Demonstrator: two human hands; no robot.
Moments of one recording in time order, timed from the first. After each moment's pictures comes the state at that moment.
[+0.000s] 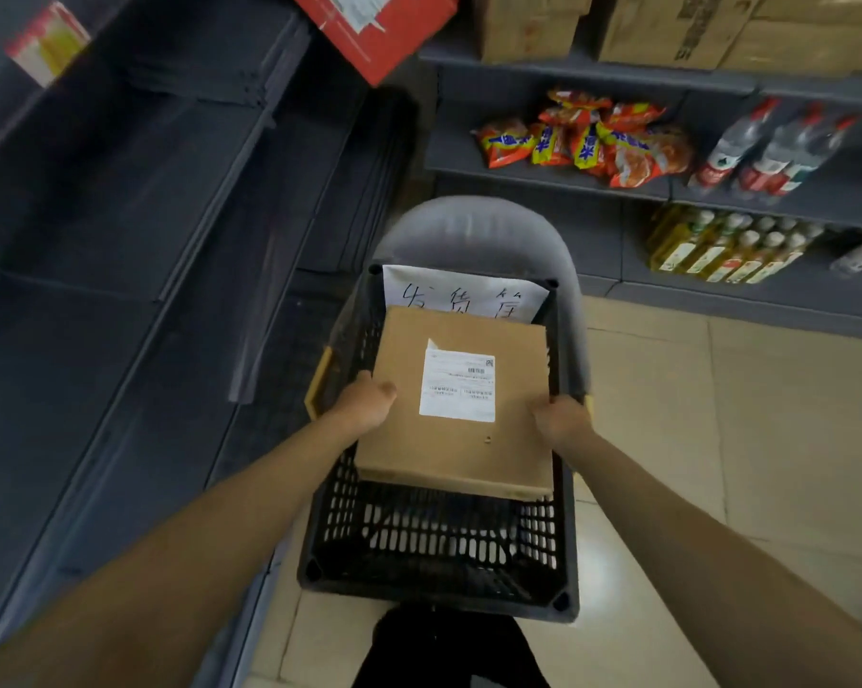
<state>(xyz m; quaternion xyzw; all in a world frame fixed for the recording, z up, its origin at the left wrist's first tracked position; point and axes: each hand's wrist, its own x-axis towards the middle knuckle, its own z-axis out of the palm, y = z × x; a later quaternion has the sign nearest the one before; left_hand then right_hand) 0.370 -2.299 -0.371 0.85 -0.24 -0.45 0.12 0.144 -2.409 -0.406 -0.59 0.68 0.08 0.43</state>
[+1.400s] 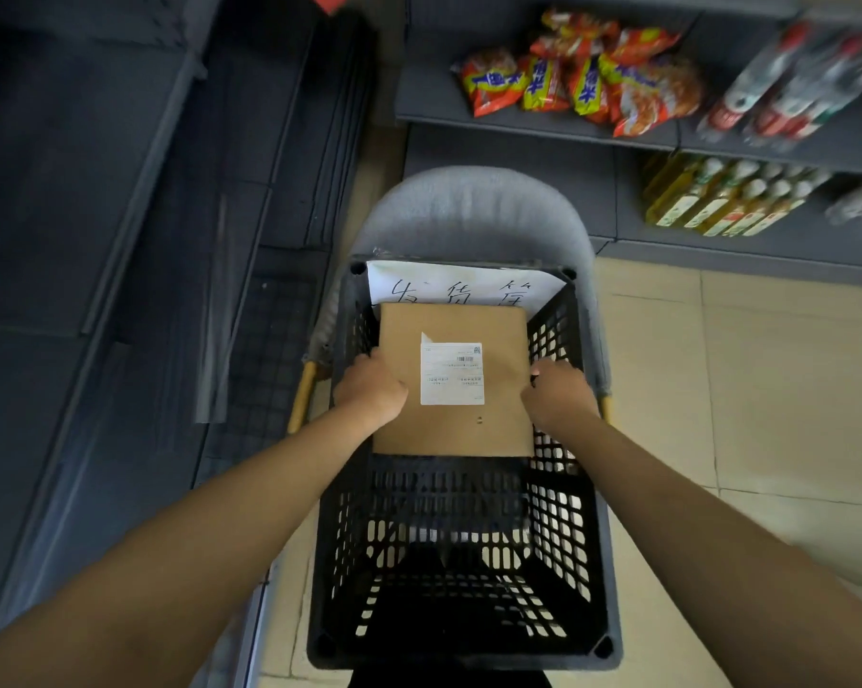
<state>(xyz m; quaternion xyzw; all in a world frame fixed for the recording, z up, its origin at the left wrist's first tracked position) 0.414 -2.373 -0.433 0.86 -0.37 -0.35 -0.02 0.203 -2.459 -0.433 -0.72 0.61 0.16 0.27</state>
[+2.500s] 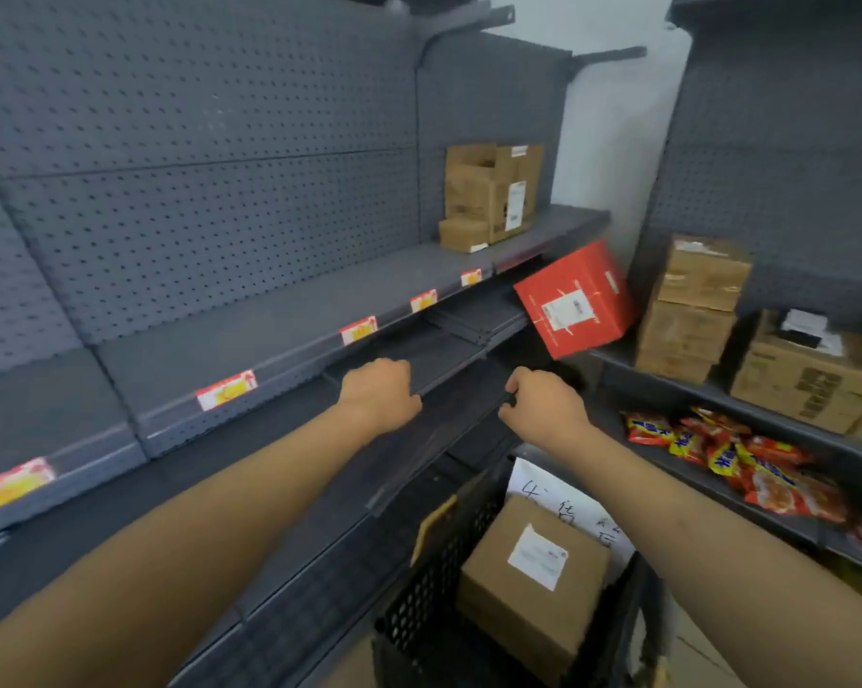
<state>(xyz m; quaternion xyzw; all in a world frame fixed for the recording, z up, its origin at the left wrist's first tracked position) 0.336 -2.144 -0.060 0.95 -0.32 0.03 0.04 0.229 -2.325 -0.080 -0.96 0.22 -0.11 0.11</state>
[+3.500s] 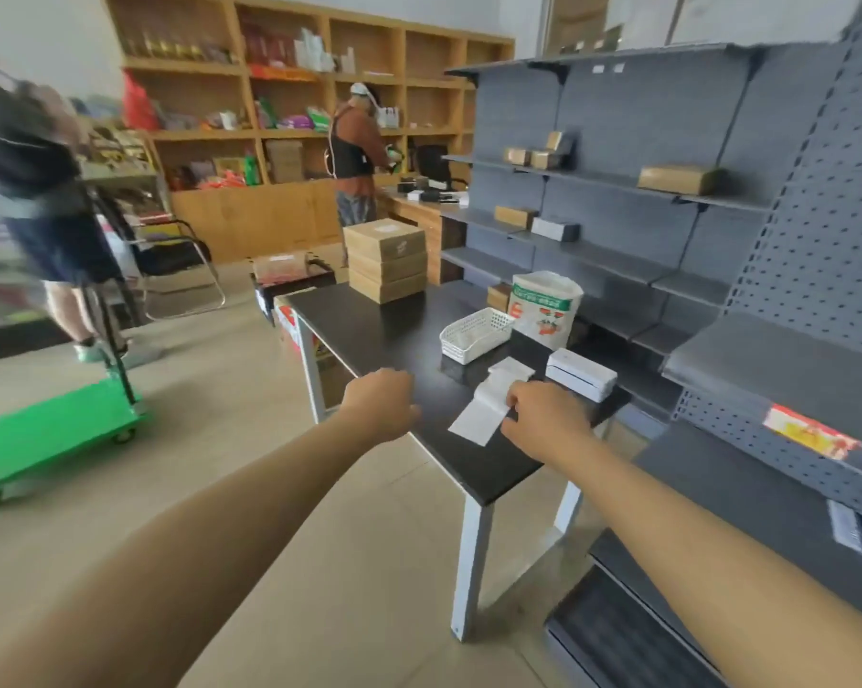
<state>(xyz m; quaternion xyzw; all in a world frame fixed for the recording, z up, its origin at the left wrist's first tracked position) -0.157 -1.330 -0.089 0.86 0.50 0.06 0.03 0.042 -1.418 -0.098 -0.77 -0.62 -0.03 0.11</state>
